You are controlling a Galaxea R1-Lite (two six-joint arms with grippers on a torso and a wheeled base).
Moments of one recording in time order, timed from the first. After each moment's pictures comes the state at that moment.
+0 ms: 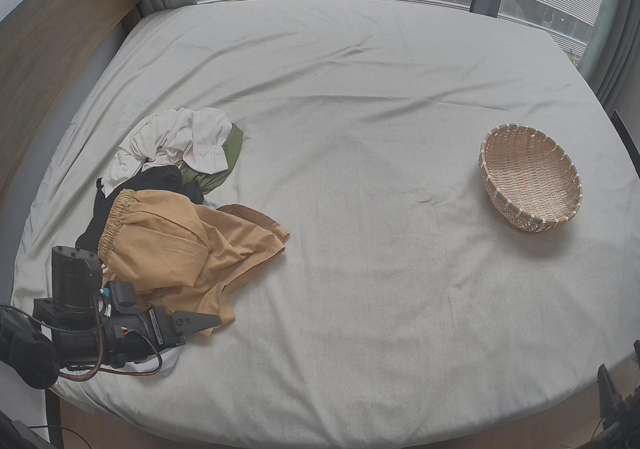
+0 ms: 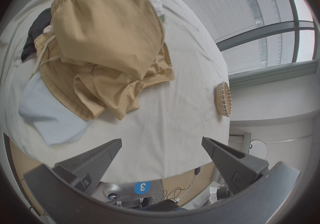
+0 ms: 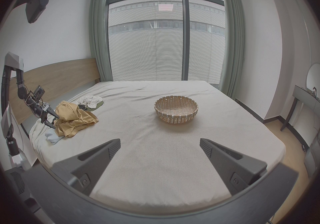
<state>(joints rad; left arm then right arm) -0.24 1.61 -0.34 -0.58 -0.37 -0.64 0.00 0.02 -0.02 0.00 0.00 0.00</state>
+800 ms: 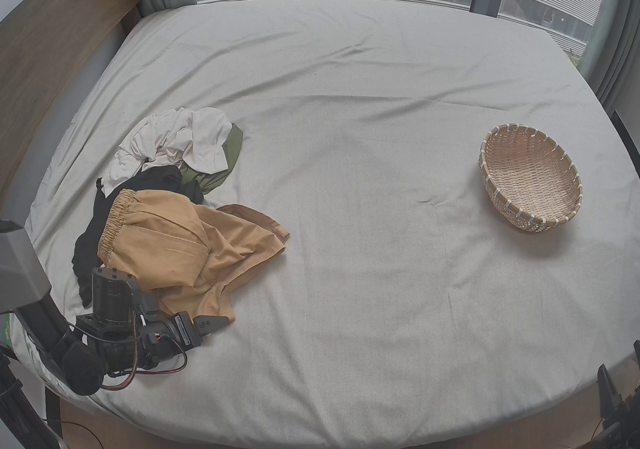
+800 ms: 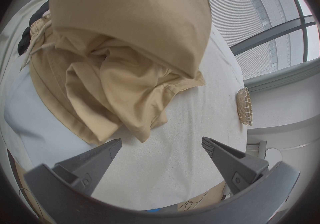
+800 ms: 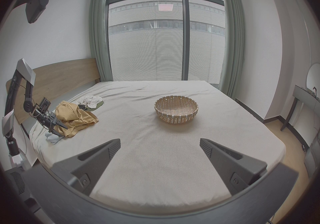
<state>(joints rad) -0.24 1.94 -0.28 -0.97 -0.23 -0.64 0.00 0.02 -0.02 0.00 0.00 0.00</state>
